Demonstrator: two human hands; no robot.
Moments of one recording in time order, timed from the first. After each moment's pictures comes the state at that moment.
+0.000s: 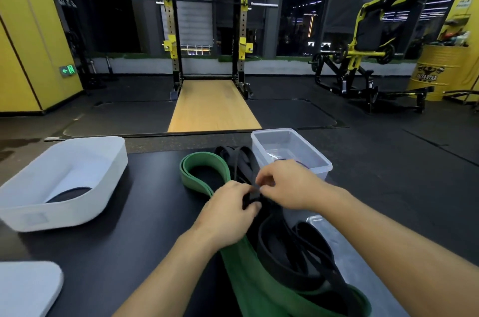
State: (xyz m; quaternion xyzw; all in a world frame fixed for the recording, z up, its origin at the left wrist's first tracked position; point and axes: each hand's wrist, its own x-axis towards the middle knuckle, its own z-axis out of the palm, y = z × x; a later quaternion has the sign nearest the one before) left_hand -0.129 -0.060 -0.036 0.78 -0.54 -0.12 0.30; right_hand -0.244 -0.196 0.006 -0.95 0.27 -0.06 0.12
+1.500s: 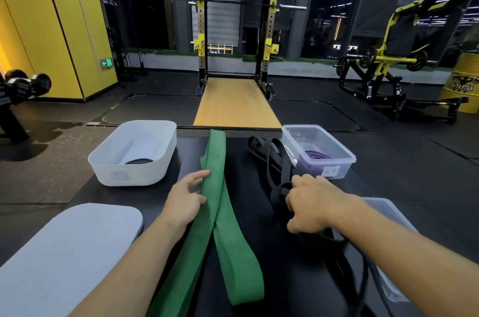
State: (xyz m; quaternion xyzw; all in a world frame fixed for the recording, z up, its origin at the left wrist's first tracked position) left_hand -0.050 0.070 -0.077 0.69 -0.22 -0.25 0.64; right_hand -0.264 -0.087 0.013 -0.95 0.24 0.18 -0.13
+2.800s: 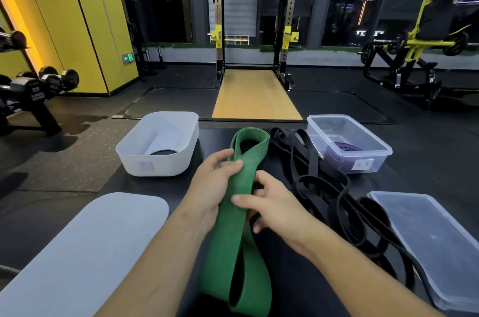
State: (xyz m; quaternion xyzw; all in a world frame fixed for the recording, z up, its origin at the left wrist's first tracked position) left_hand -0.077 0.081 -0.029 0.57 -0.17 -0.31 0.74; right_hand -0.205 0.000 -0.029 -0.72 0.18 -0.13 0.65
